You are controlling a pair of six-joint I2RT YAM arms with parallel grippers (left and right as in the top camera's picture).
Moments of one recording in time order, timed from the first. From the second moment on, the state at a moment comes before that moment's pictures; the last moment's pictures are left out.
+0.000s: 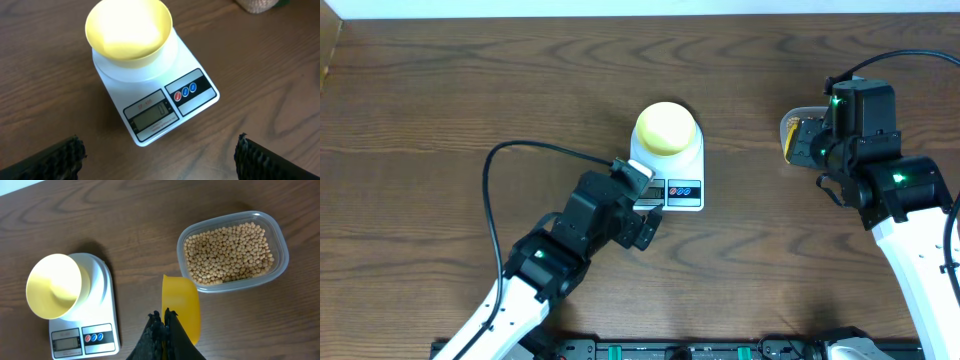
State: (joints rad) left arm -0.60 1.04 0.71 -0.41 0.02 -0.01; right arm 0.19 1.26 1.24 -0.84 0.07 0.39
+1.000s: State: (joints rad) left arm -0.60 1.07 0.71 -0.39 -0.05 -0.07; right arm 0.19 1.26 1.24 -0.80 0.08 0.35
